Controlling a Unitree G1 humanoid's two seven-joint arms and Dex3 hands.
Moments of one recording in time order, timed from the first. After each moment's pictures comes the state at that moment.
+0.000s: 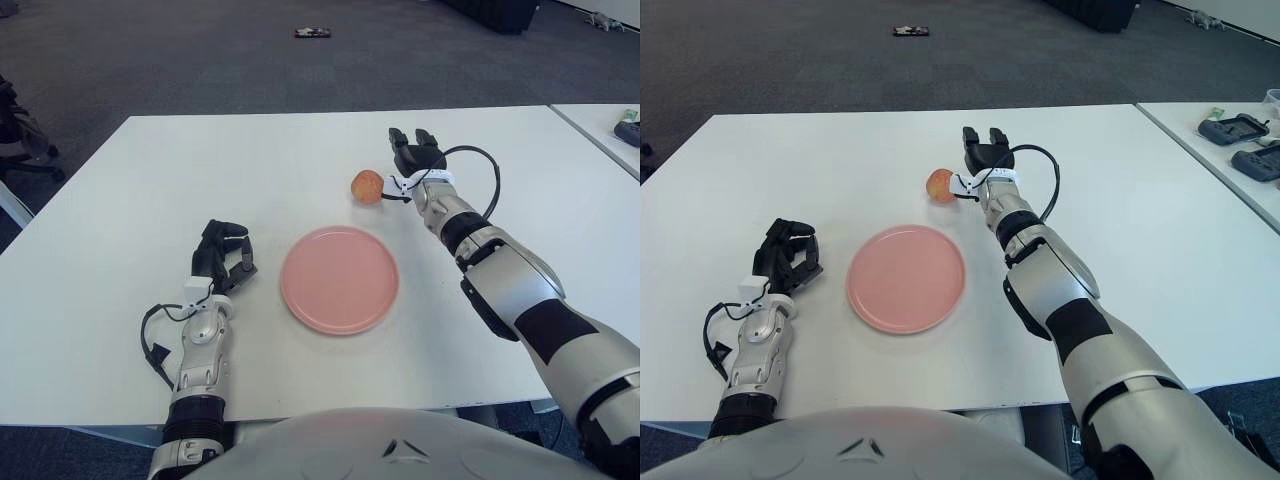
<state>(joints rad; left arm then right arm) 0.10 0.00 0.16 0.24 -0.04 -0.26 0.09 -1.02 -0.12 0.54 1.30 -0.71 0.00 -0.35</state>
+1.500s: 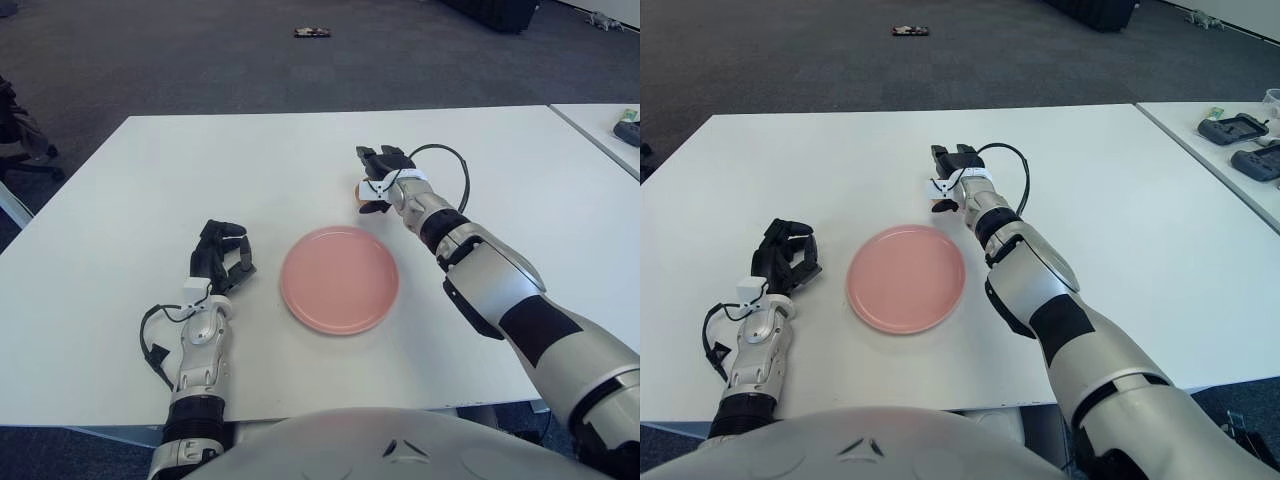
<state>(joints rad) 0.11 0.00 0.17 0.24 -0.05 -0.28 0.09 -1.04 -0.02 0.61 1.34 -0.72 -0.03 -0.12</state>
